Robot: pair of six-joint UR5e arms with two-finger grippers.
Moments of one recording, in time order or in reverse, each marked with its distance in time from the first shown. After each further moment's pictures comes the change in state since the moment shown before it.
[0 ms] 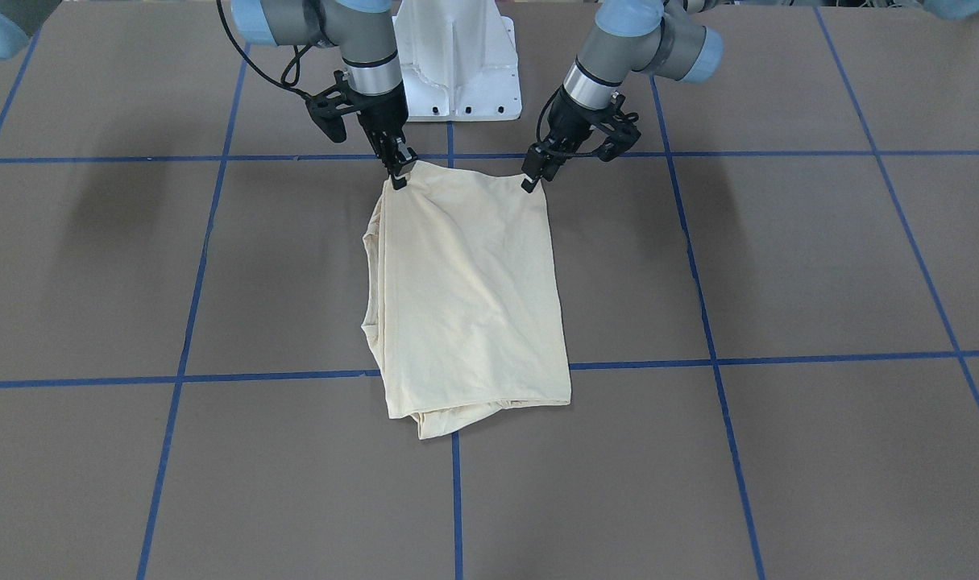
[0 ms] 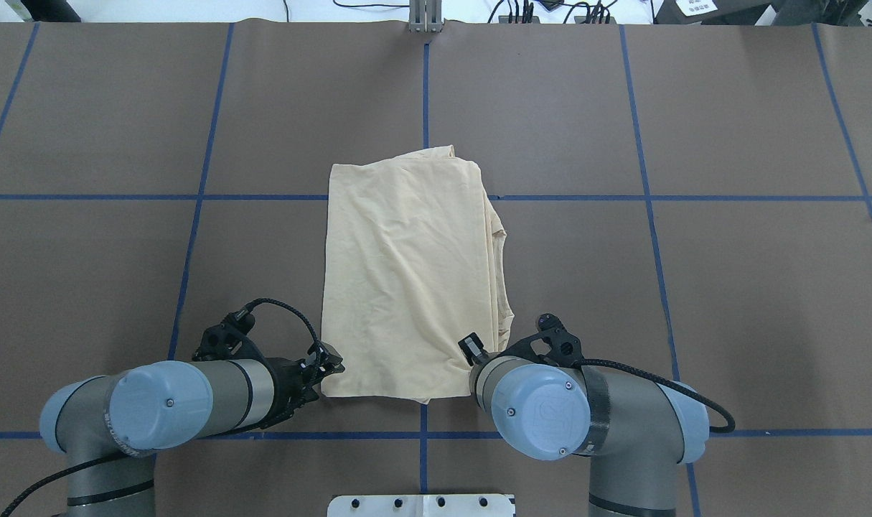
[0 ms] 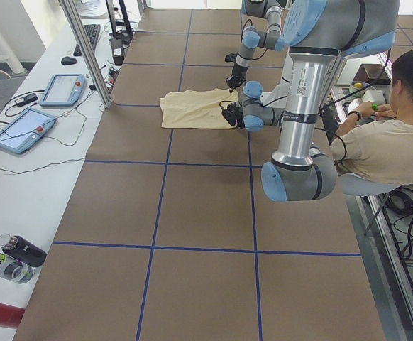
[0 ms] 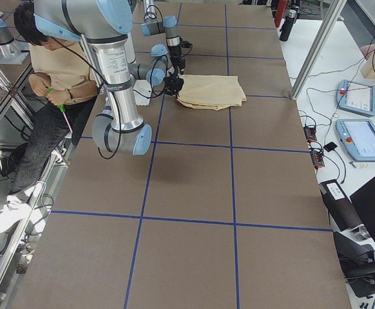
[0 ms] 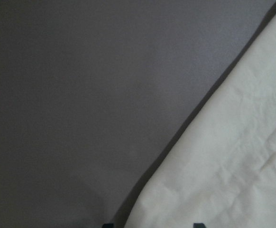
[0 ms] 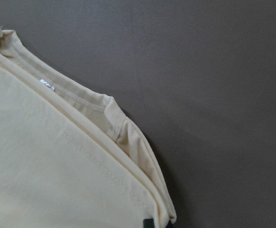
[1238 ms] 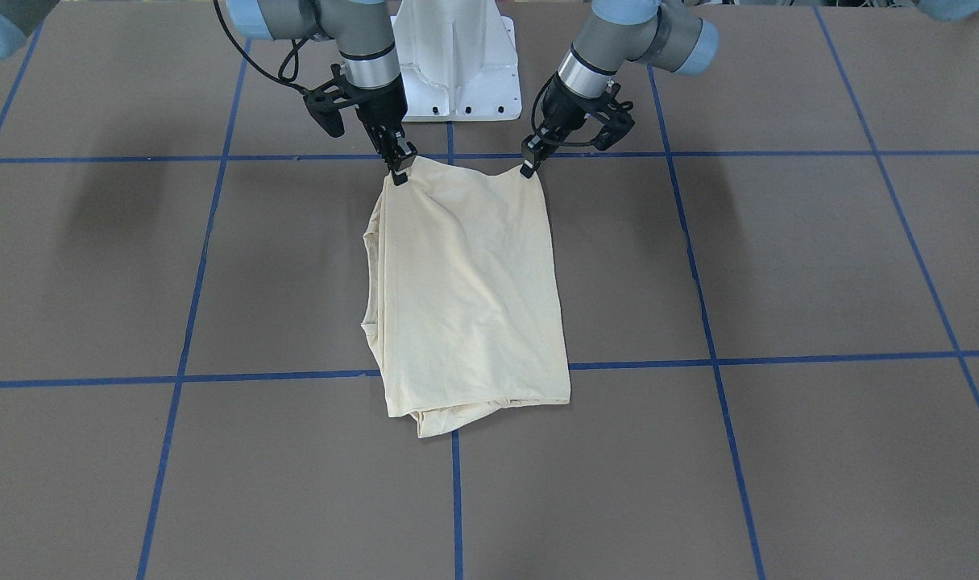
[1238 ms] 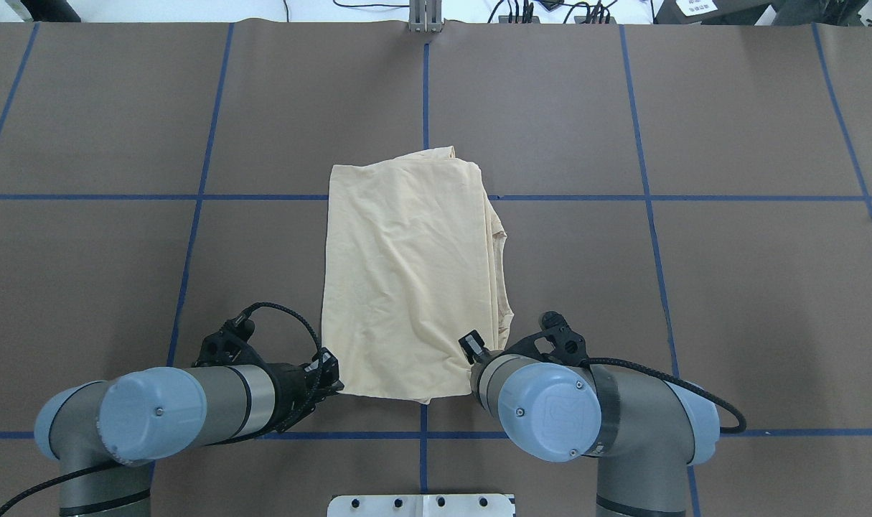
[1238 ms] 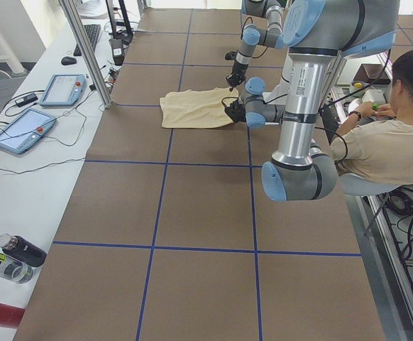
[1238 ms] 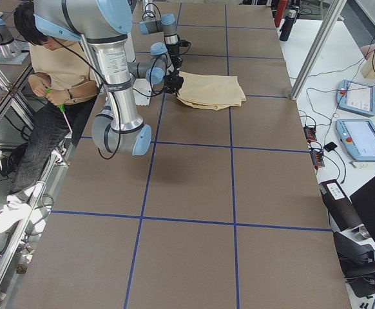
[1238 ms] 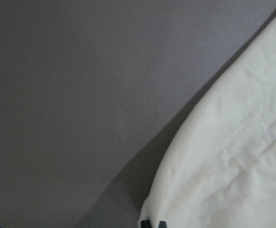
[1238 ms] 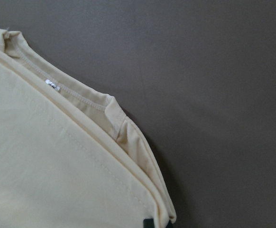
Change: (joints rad) left arm 0.010 0.007 -0.074 -0.001 -0.001 -0.088; right arm 0.003 -0.010 0.045 0.000 0.000 0.019
